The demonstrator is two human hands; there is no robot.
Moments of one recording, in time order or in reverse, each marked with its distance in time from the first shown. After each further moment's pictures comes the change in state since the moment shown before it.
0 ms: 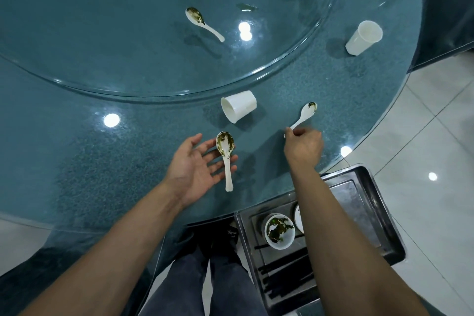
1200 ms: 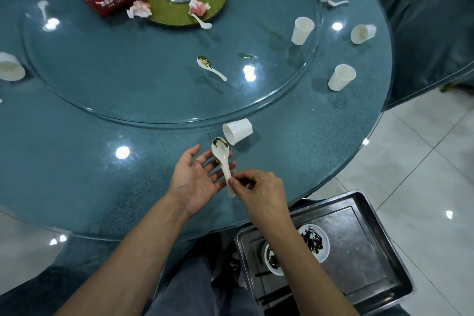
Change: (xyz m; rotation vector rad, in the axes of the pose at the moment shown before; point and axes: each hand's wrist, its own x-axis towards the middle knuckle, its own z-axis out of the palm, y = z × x) left_hand -0.048 0.001 0.028 -0.061 0.010 0.159; right_hand -0.141 0.000 -0.059 0.149 -0.425 -0.600
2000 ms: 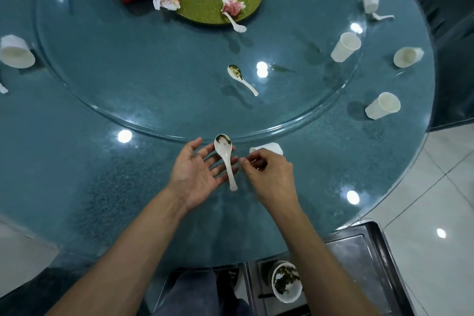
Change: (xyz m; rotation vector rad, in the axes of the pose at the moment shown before) left_hand 0.057 0.085 -0.024 -0.155 -0.008 -0.023; right_hand 0.111 -0.052 0.038 -0.093 0.025 0.050
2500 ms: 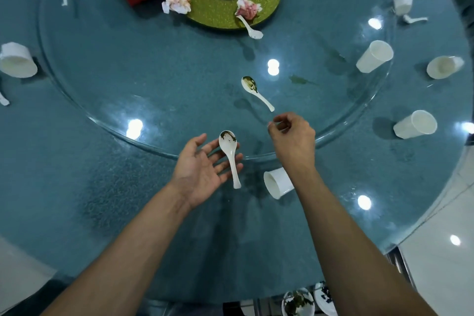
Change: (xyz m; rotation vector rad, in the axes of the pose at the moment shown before) left_hand 0.053 0.051 0.006 0.005 0.008 0.001; right_hand 0.144 -0.021 0.013 -0.062 0.164 -0.019
